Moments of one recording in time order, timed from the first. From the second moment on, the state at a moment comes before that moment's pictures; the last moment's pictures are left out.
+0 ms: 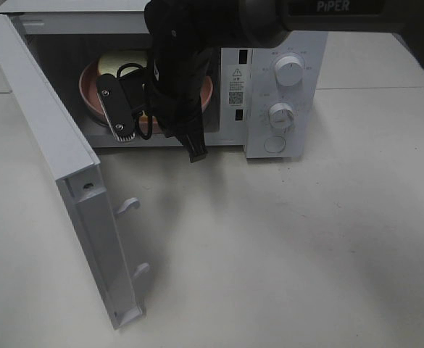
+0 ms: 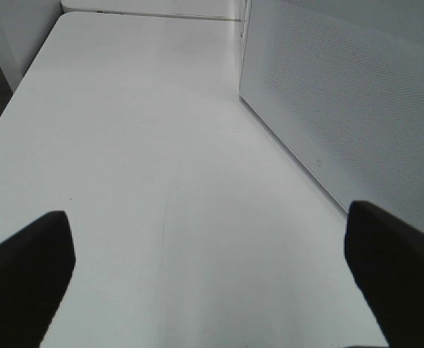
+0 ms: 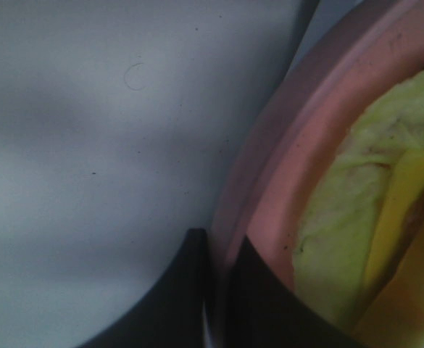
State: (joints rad) left arm 0.08 -0.01 -0.52 -0.07 1.07 0.01; right arm 0.76 2.21 -1.82 -0.29 0.75 -1.09
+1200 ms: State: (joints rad) left arm 0.08 -0.01 -0.52 -0.06 1.07 0.01; right arm 0.68 2.37 -2.00 -0.28 0.68 -1.08
